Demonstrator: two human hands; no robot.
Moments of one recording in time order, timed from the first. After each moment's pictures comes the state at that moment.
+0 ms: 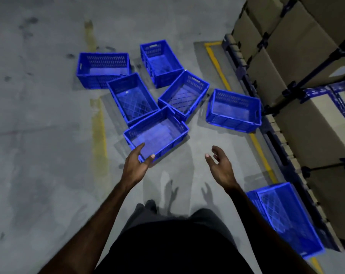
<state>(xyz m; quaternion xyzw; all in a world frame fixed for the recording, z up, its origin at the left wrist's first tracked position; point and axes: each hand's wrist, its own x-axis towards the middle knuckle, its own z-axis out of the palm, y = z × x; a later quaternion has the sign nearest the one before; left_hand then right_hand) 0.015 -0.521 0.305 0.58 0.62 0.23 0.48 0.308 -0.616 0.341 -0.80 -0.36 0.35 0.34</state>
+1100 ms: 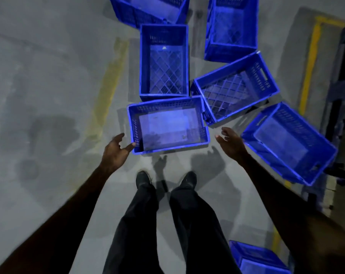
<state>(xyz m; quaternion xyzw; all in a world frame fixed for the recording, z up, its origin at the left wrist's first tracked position) 0.098 -0.315 0.103 0.29 0.83 0.15 0.45 0.493 -0.197 0.070 -0.72 -0.53 0.44 0.08</state>
